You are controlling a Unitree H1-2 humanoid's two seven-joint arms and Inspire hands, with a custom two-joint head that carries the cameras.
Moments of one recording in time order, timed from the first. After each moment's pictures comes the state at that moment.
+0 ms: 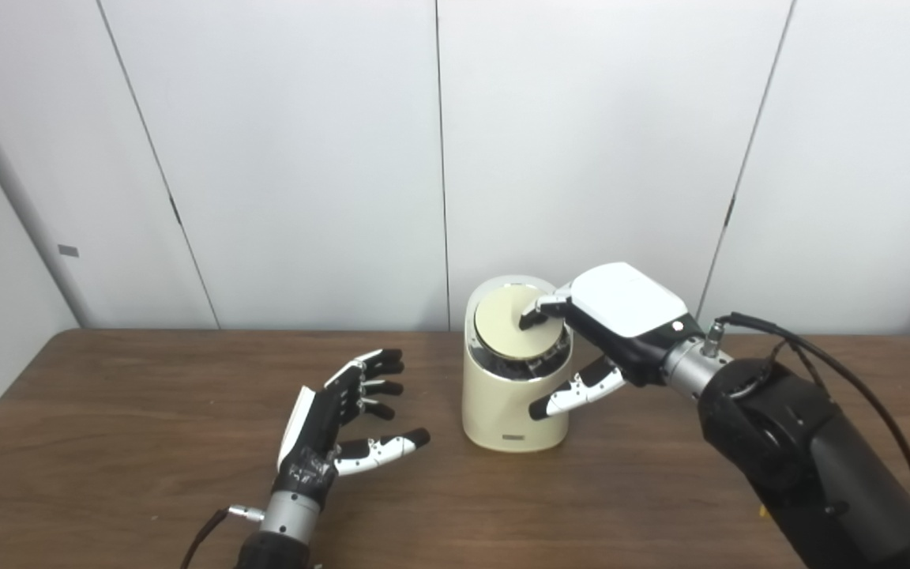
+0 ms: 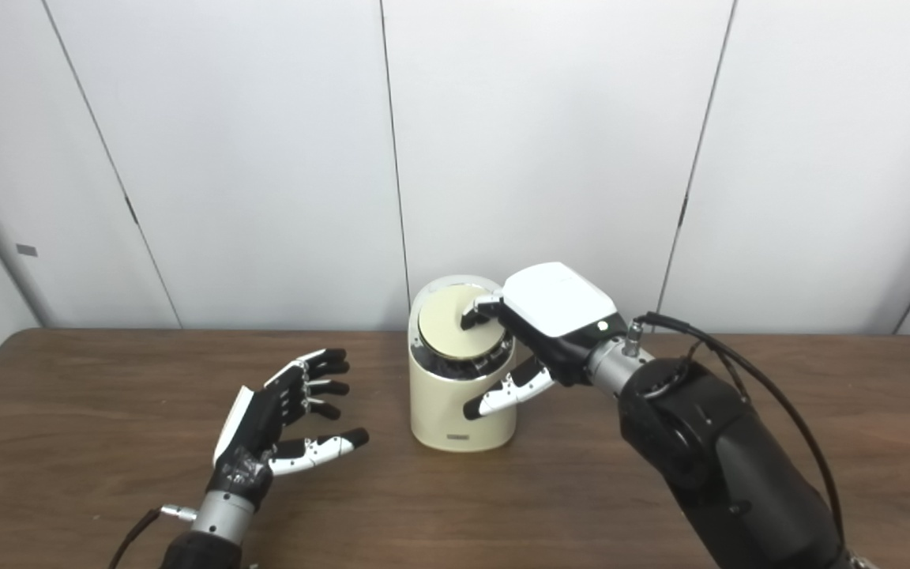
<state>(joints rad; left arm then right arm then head) -0.25 0.12 -0.01 0.13 0.11 -0.17 -0.02 -0.67 -0.39 0.36 -0.16 -0.94 0.07 0.49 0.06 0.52</state>
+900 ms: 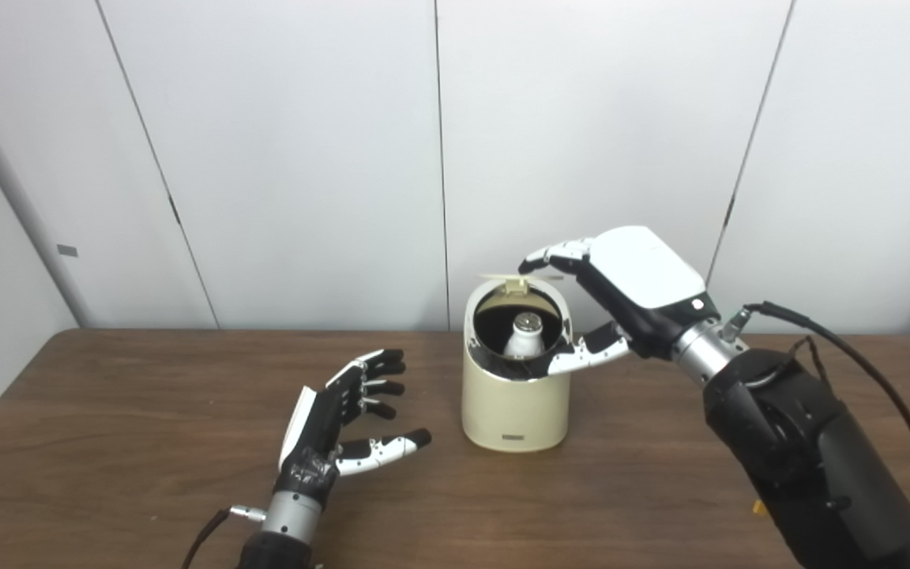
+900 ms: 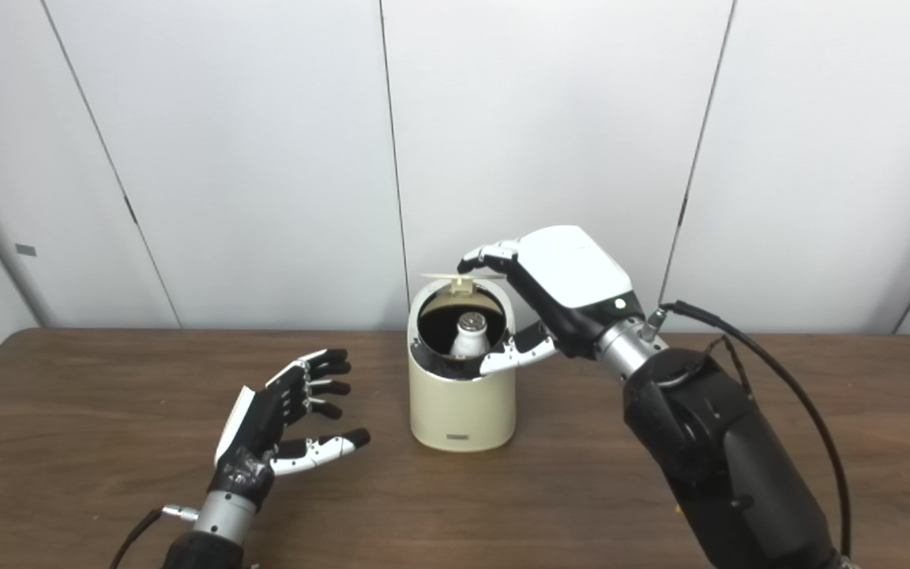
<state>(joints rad) -0.25 0.12 -0.01 0.13 0.10 -0.17 -0.02 -0.66 -0.33 0.26 -0.16 -0.90 0.03 0.31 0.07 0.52</state>
